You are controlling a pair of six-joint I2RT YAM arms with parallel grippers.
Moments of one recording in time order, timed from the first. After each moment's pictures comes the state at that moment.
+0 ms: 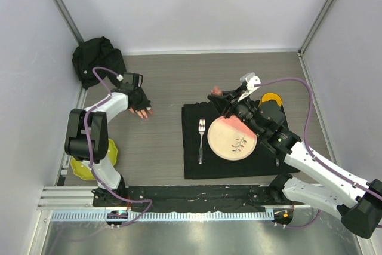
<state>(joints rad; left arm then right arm) -0.15 1.73 1.08 -0.30 0.01 -0.60 0.74 0.91 0.74 0.28 0.02 0.22</state>
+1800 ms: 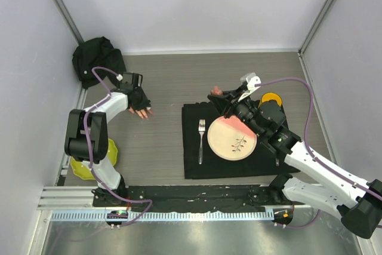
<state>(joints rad) -0.15 1.73 1.08 -0.31 0.01 -0.60 0.74 0.91 0.74 0.28 0.02 0.23</state>
